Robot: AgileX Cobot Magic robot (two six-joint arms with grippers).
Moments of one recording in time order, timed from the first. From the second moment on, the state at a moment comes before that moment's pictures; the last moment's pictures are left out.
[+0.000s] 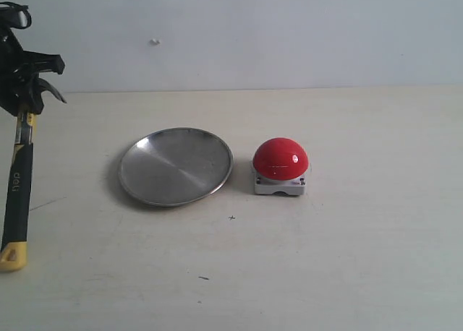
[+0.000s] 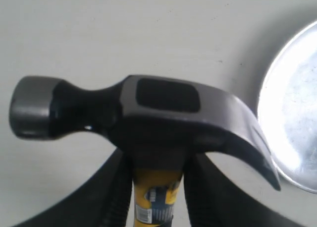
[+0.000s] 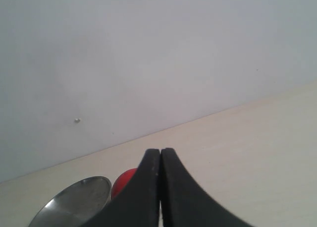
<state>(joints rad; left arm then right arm) -0.04 2.06 -1.84 -0.05 1.22 -0.03 0.01 0.01 0.00 0.10 0.09 0.31</state>
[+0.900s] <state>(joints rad) -0.04 2.06 -1.84 -0.07 1.23 0.02 0.01 0.01 0.00 0.10 0.09 0.31</state>
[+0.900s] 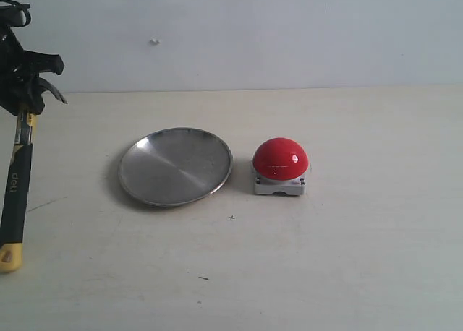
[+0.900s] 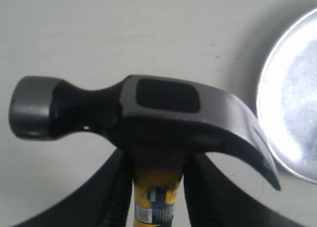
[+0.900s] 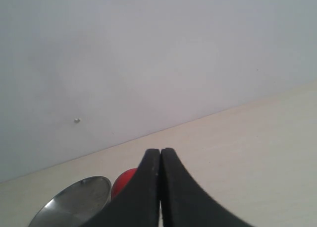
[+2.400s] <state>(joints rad) -0.03 2.06 -1.85 -0.13 1.23 0.10 0.01 0.01 0.00 0.10 0.09 0.30</state>
